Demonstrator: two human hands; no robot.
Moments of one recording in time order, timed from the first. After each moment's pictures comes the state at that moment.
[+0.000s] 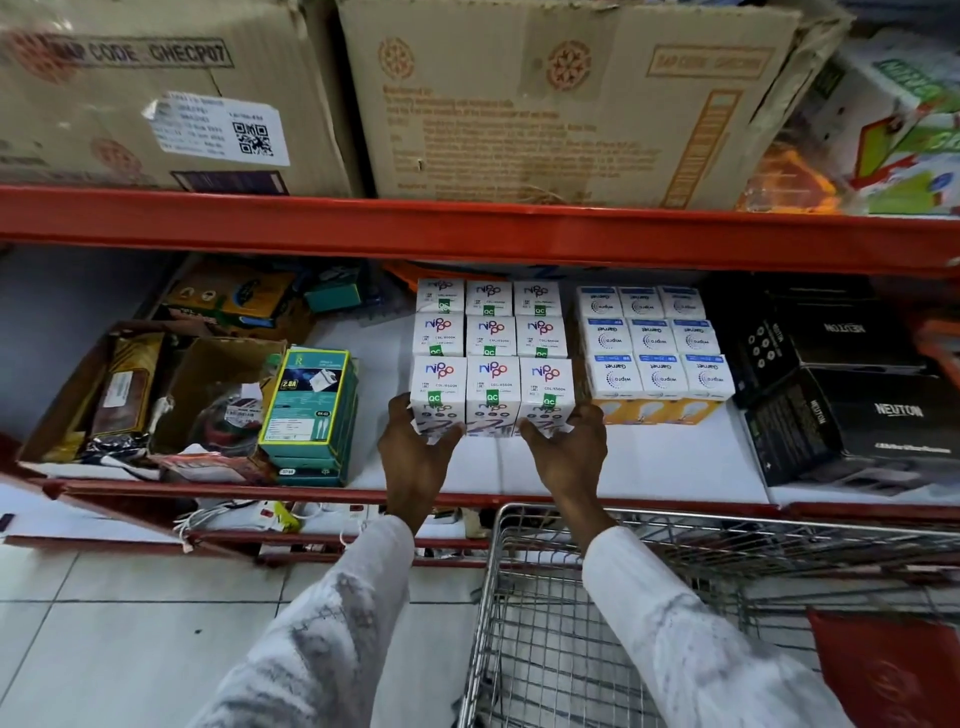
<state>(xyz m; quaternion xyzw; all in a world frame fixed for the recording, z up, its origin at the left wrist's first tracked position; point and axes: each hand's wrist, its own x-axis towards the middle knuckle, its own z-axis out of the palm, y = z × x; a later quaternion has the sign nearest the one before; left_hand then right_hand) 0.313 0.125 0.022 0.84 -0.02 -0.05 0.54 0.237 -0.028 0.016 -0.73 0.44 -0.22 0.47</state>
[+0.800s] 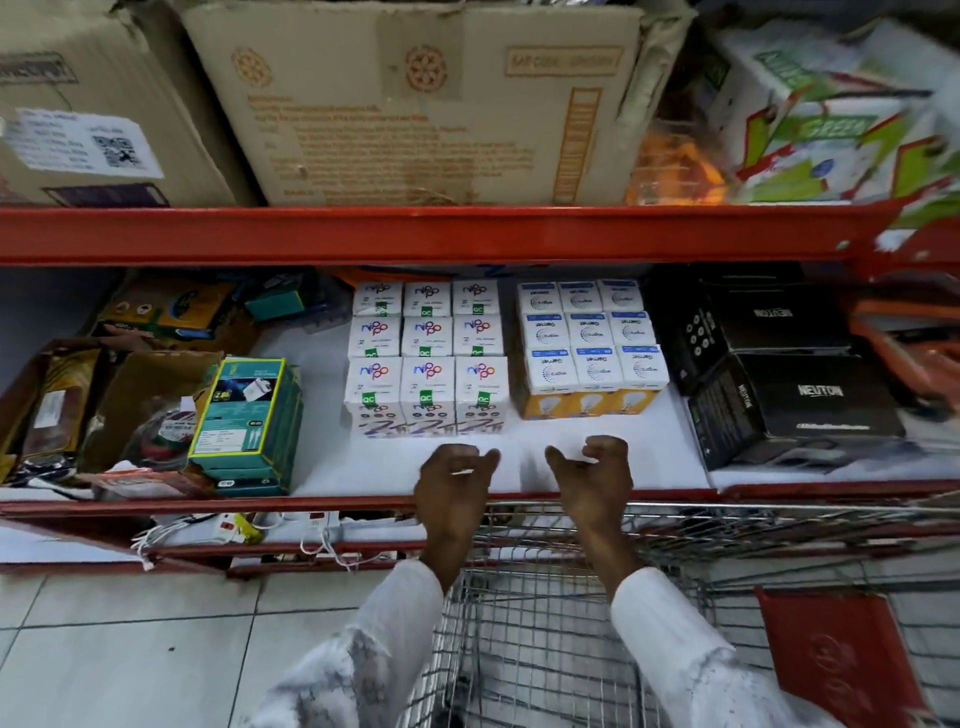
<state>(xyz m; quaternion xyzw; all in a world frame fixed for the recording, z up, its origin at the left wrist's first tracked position) 0.224 0.045 0.018 0.78 0.03 -0.13 0.60 0.155 -0.083 0.015 -0.69 0.47 -0.28 0.47</state>
